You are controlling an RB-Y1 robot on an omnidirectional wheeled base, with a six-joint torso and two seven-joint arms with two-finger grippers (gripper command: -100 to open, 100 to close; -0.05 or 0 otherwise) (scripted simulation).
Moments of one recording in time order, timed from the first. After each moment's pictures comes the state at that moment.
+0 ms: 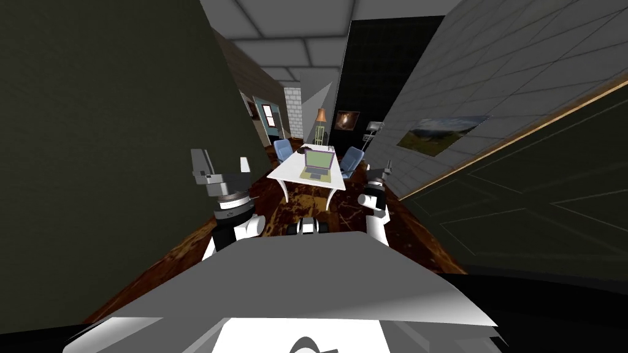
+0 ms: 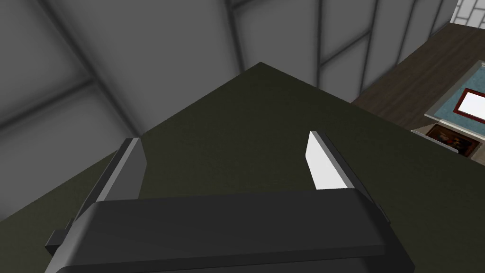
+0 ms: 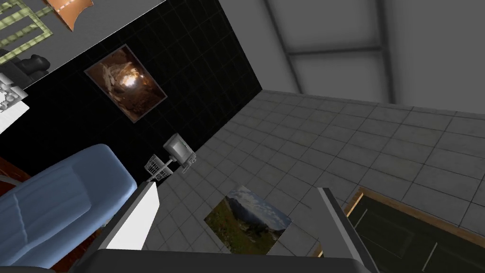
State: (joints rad) left arm 0.48 -0.03 -0.01 -2.38 -0.08 -0.62 0.17; right arm 0.03 -0.16 -0.43 -1.83 -0.30 -0.32 -0.47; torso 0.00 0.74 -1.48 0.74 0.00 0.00
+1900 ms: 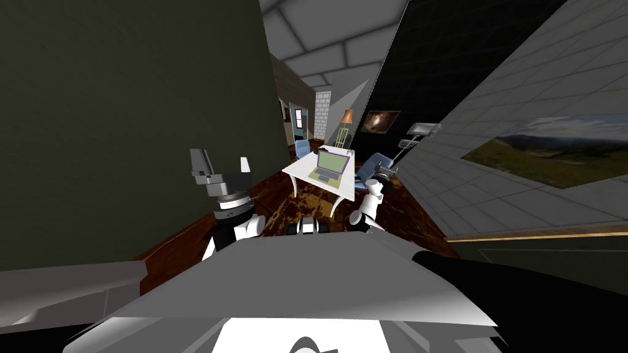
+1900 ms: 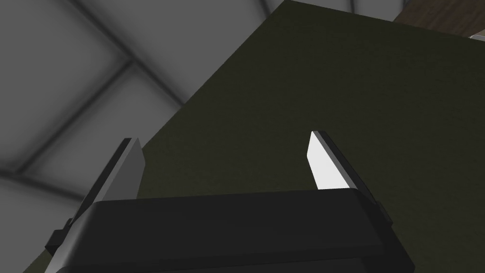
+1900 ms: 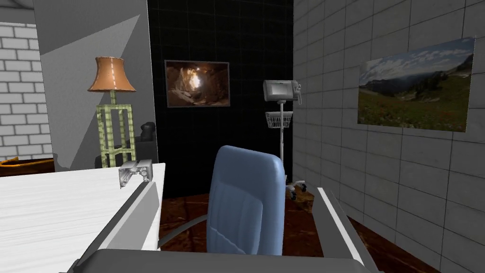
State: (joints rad) left arm 0.48 -0.03 -0.01 -2.38 -0.08 -0.62 0.17; right arm -0.48 -0.16 -0.88 -1.38 -0.60 -0.13 -0.77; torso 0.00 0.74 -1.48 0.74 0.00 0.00
